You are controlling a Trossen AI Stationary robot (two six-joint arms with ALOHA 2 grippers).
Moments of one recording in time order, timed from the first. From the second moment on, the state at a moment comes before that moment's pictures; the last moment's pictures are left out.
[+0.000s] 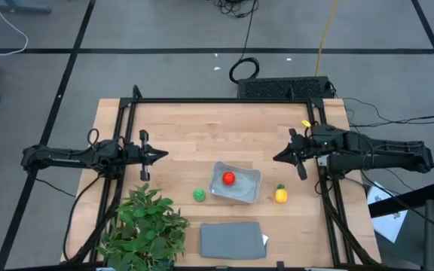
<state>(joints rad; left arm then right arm) 0.00 0.27 0.06 0.27 -0.06 0.20 -0.12 0.60 0.55 -0.38 -0.24 0.11</state>
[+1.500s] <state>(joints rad) 0.00 0.27 0.06 0.27 -0.09 0.21 0.09 0.81 0.60 -0.54 -0.25 -0.08</state>
